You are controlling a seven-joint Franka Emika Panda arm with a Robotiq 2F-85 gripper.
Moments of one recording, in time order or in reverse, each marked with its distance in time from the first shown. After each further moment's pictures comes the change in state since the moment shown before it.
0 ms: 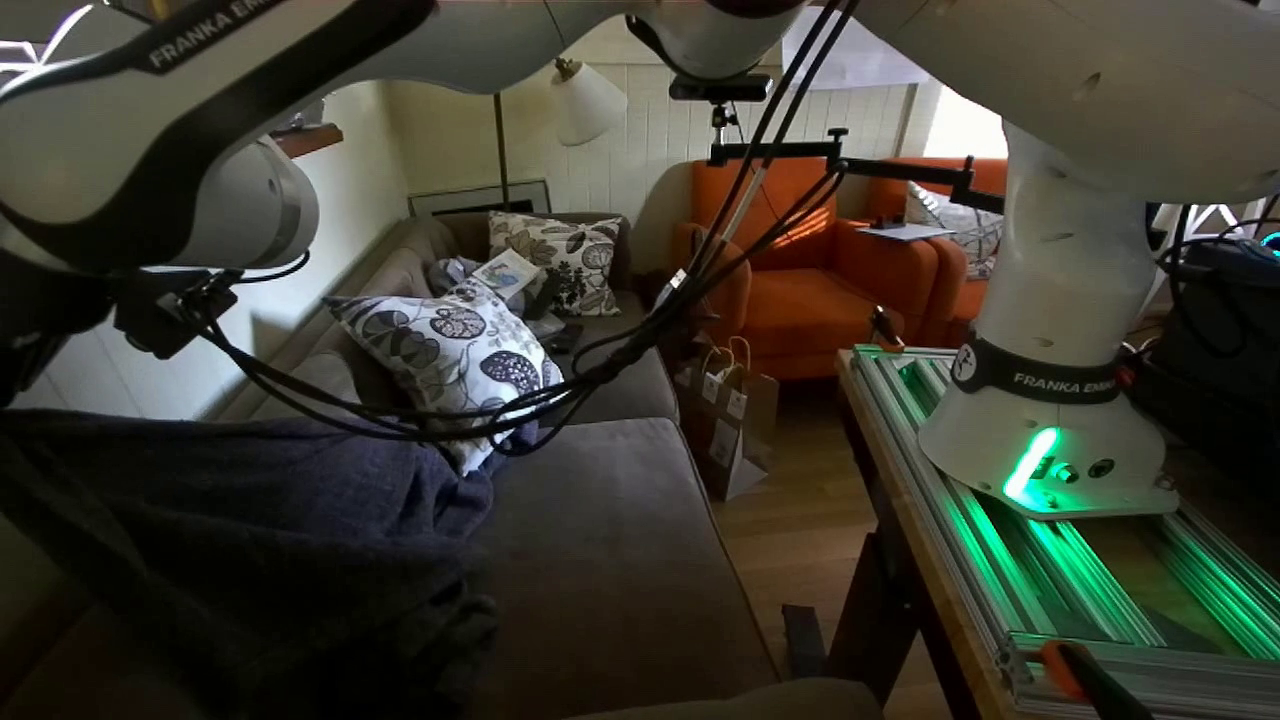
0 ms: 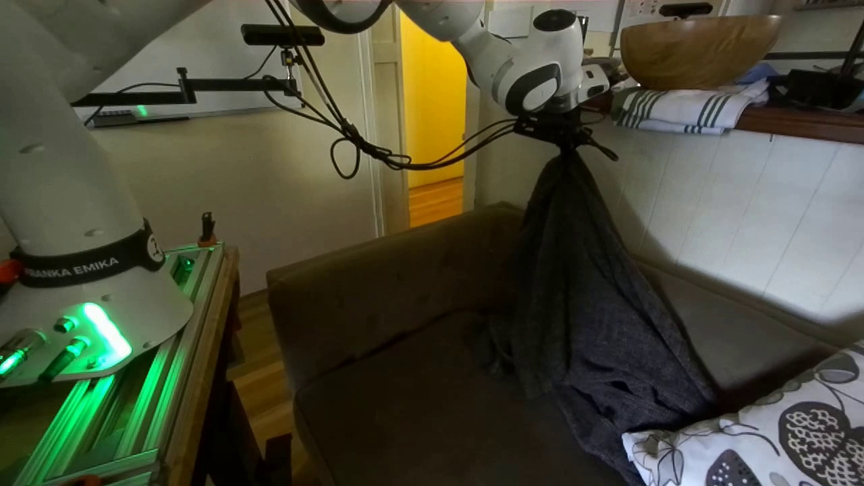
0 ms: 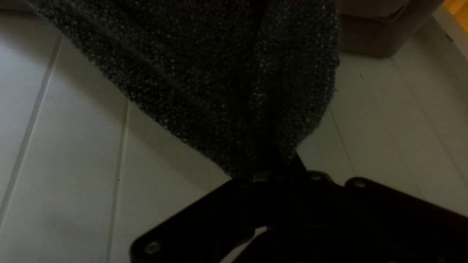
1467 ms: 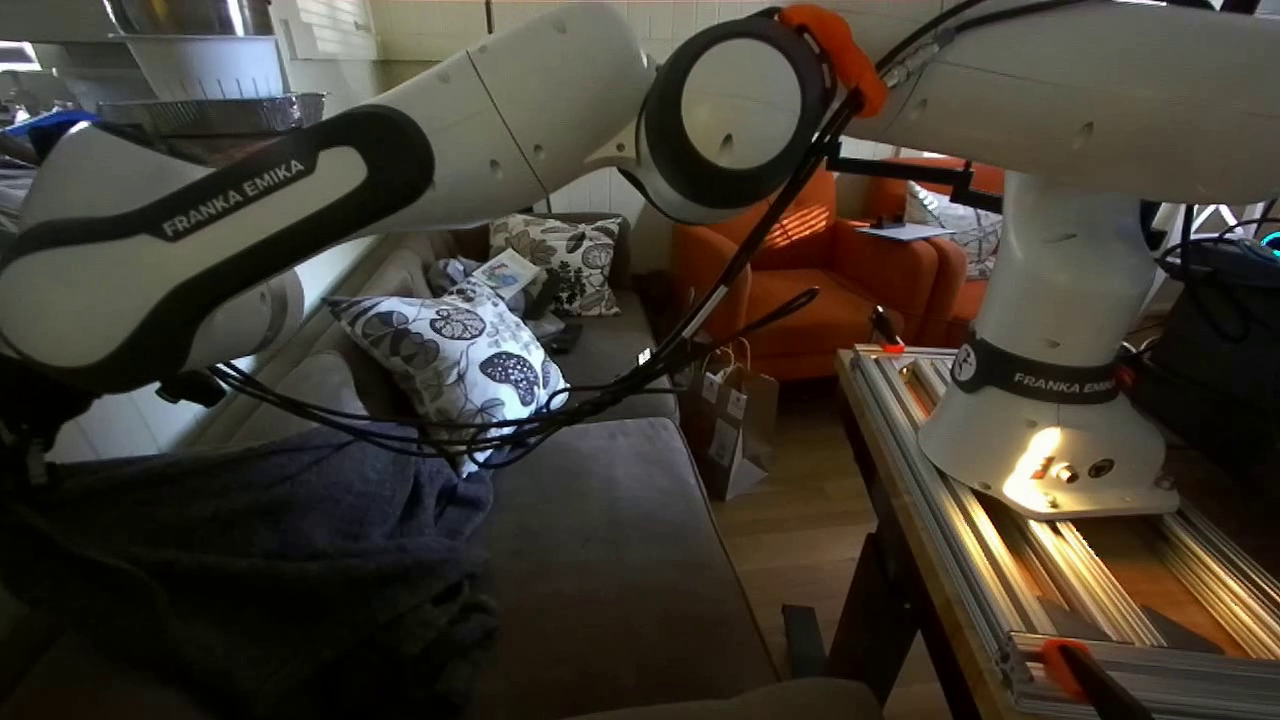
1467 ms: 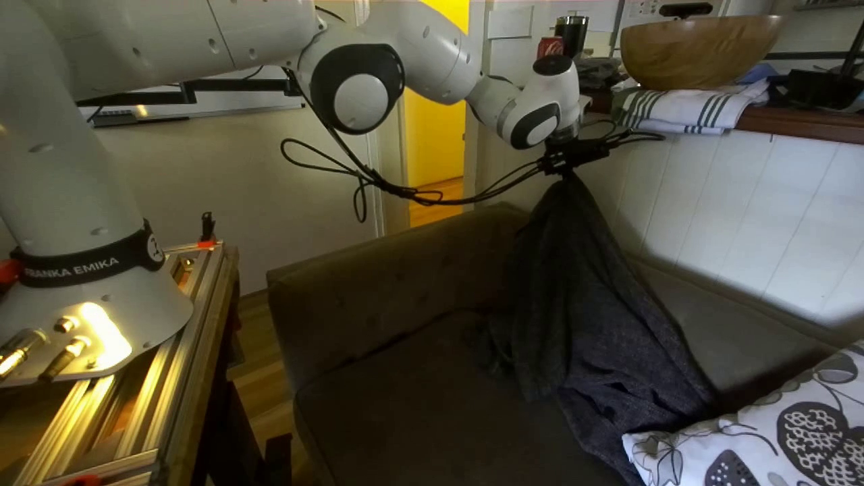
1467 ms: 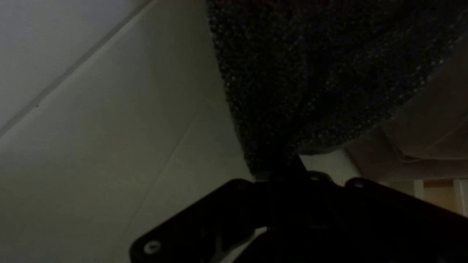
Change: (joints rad) arm 0.086 0.342 0.003 0.467 -0.103 -0.113 -0.709
